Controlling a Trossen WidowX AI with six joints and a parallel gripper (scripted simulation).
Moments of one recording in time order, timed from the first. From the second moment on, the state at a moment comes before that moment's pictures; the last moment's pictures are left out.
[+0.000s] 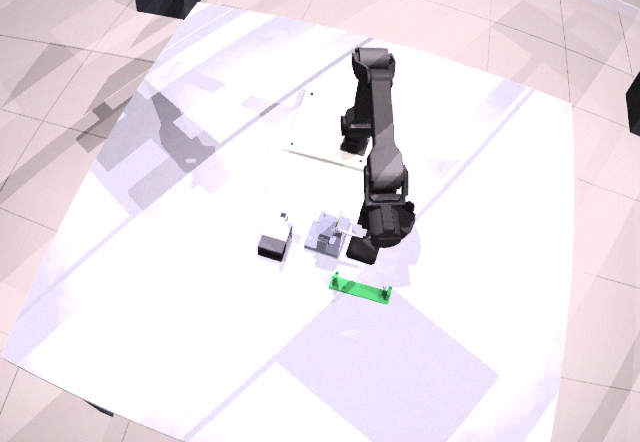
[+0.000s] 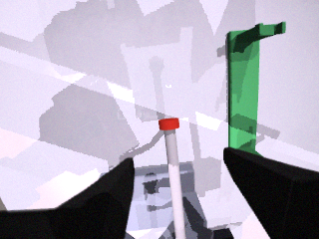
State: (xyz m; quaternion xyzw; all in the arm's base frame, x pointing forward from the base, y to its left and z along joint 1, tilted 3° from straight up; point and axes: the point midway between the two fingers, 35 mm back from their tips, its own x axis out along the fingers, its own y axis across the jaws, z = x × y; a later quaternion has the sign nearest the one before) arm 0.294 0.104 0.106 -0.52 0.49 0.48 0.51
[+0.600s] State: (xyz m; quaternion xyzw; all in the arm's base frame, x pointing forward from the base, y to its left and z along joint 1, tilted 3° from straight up) arm 0.293 0.104 0.078 -0.52 0.49 0.48 0.51
